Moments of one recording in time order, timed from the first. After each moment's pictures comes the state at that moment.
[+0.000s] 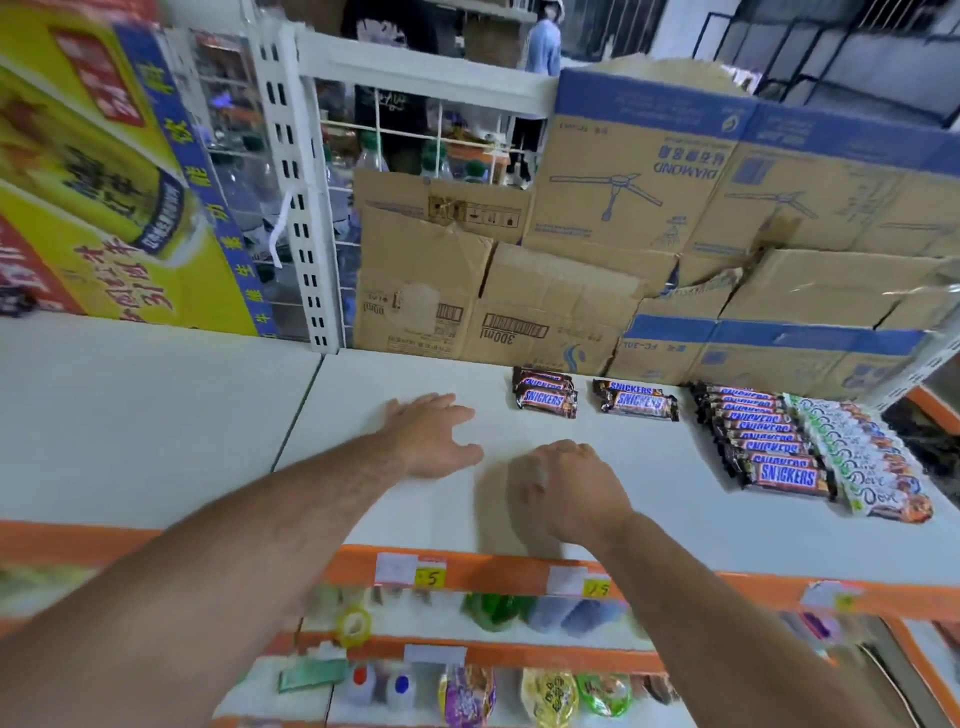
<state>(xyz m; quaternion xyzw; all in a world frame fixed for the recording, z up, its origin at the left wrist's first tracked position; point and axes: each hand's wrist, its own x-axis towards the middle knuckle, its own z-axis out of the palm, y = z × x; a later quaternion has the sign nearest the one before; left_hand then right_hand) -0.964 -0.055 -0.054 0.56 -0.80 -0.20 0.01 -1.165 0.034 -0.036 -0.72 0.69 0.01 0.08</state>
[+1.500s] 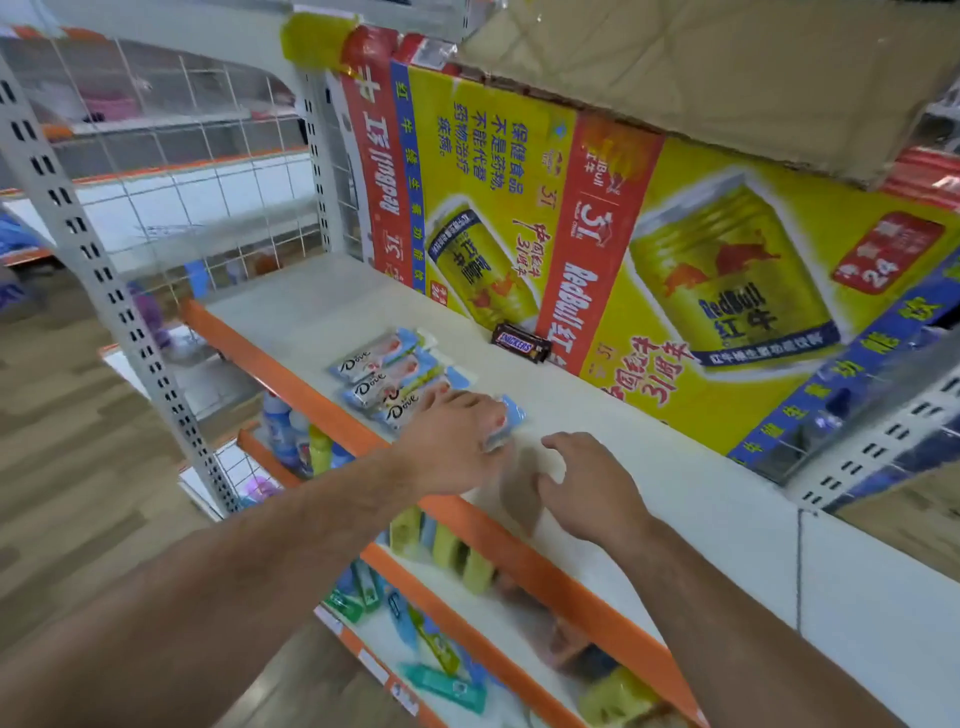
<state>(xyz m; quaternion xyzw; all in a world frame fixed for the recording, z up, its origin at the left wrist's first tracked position) -0.424 0.016 -0.026 0.71 -0.67 -0.08 0.18 -0.621 -0.039 -0.024 -0.86 0.49 -0.06 0.16</state>
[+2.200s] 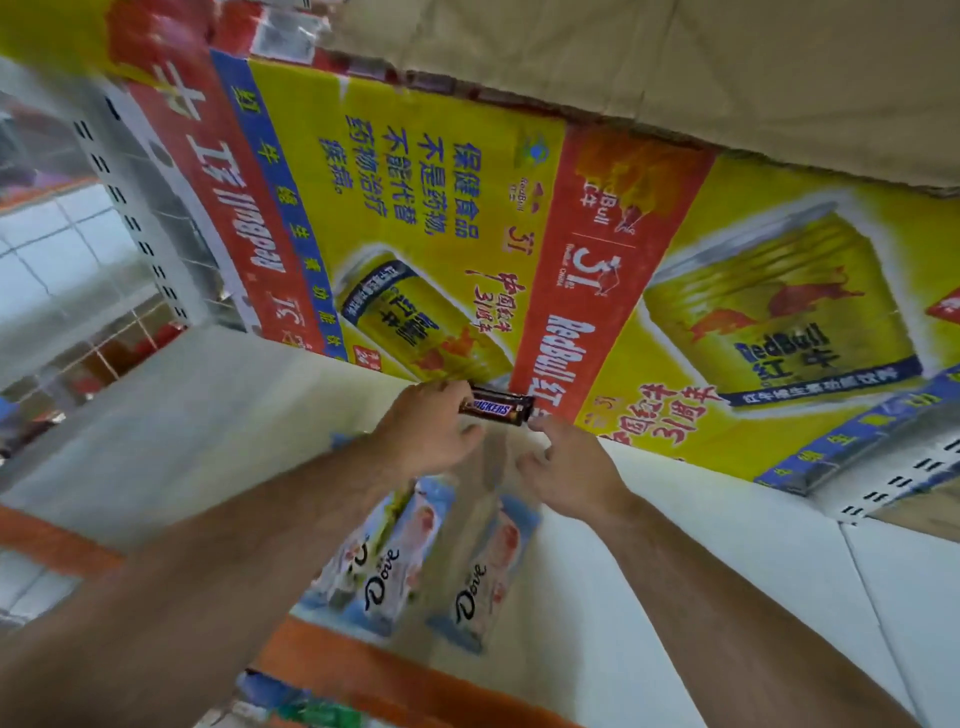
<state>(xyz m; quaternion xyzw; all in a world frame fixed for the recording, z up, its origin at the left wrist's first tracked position) -0.322 -0.178 -0.028 0.64 -0.73 -0.14 0.18 -0.524 -0.176 -0.033 -0.76 0.60 -0.14 0.23</state>
